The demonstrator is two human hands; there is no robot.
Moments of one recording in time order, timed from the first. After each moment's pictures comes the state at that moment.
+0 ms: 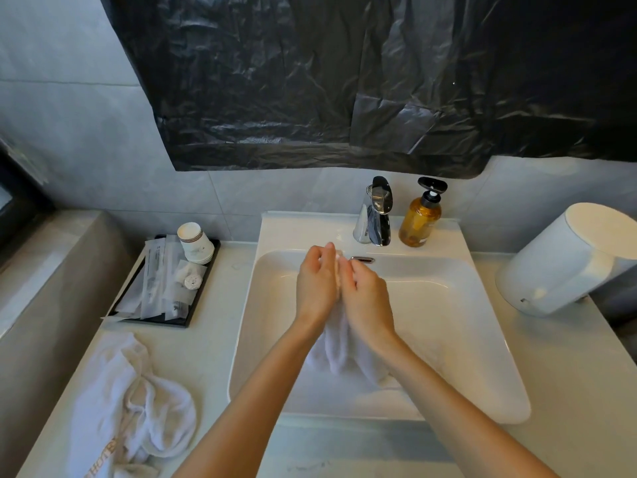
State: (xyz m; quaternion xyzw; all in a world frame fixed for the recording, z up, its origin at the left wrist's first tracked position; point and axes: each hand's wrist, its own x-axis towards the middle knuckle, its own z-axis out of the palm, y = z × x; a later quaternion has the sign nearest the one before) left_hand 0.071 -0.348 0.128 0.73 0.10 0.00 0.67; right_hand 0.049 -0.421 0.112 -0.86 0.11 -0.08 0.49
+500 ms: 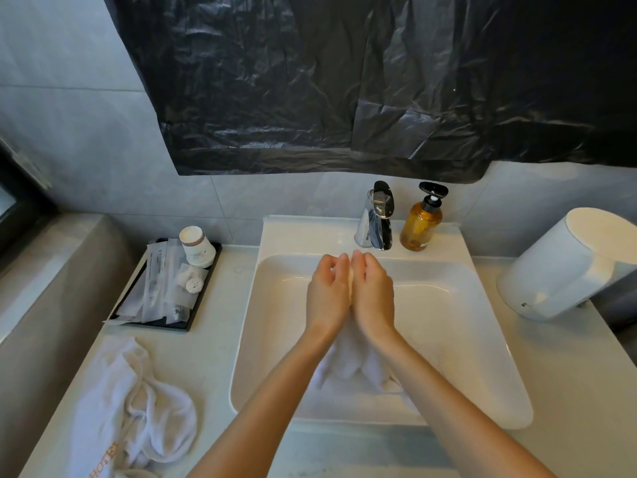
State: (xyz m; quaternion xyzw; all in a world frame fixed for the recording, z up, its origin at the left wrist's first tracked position) left_hand 0.061 -0.355 0.124 0.77 0.09 -0.03 0.64; right_hand 0.064 -0.422 0.114 -0.83 0.17 -0.09 0.52
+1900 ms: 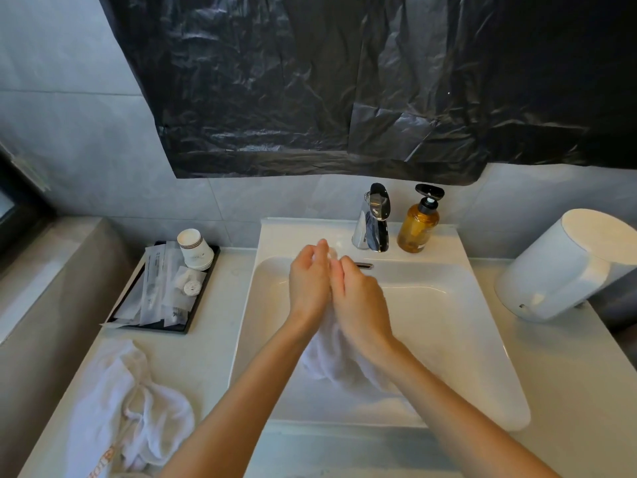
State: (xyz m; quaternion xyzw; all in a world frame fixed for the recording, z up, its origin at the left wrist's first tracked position) left_hand 0.076 -0.344 0.137 0.71 0.12 0.02 0.69; right_hand 0.045 -0.412 0.132 -0.91 0.04 -0.08 0.41
